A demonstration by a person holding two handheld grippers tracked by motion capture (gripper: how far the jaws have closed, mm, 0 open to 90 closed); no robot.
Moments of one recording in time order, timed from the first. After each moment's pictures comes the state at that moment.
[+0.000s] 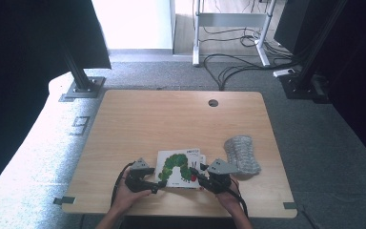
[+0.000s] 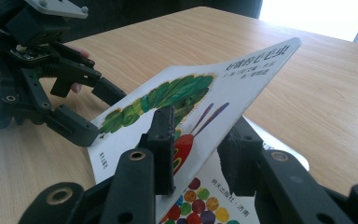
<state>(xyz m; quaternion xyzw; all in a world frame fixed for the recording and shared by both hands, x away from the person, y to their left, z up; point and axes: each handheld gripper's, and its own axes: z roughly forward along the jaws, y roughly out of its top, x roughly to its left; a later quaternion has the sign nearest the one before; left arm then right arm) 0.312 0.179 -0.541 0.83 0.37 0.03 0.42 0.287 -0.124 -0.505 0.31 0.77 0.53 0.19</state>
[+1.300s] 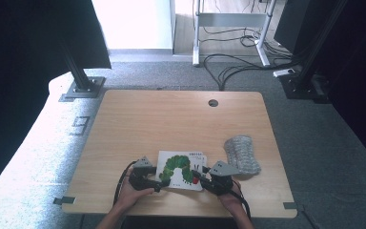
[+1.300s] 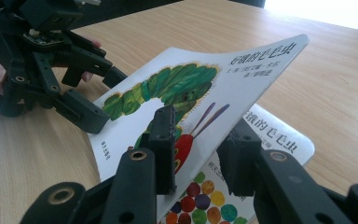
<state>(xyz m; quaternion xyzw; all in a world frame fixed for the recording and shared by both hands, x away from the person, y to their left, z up) 0.320 0.171 -0.547 0.83 0.36 0.02 0.43 0.286 -0.132 -0.516 0.31 0.77 0.52 0.18</state>
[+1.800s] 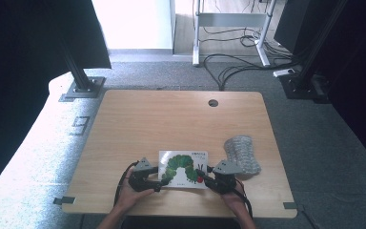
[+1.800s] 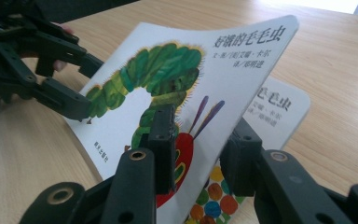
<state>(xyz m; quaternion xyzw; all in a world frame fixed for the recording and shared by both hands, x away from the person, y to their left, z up) 0.312 0.169 -0.540 0.83 0.35 0.06 0.43 0.292 -0.143 -0.523 0.34 0.77 0.51 0.18</state>
